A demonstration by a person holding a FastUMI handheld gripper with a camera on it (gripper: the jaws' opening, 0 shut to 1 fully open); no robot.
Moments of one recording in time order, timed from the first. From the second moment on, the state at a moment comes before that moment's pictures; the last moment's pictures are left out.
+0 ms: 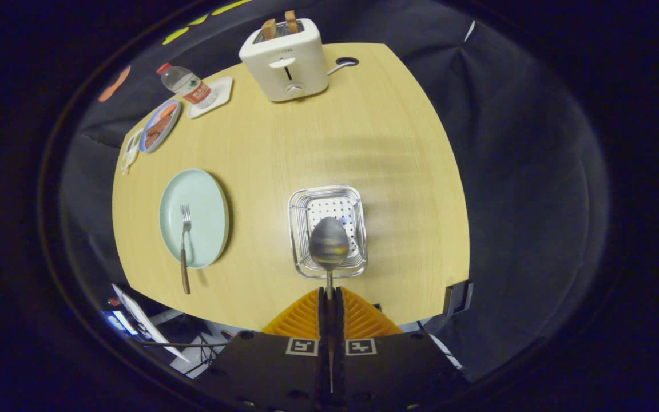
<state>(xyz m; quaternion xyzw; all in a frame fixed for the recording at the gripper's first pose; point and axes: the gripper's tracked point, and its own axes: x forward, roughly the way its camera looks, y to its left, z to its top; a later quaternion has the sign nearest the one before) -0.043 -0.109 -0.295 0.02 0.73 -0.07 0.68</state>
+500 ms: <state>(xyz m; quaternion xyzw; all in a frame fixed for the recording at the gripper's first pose) -0.026 -0.105 -0.293 0.05 0.69 -0.06 0.72</state>
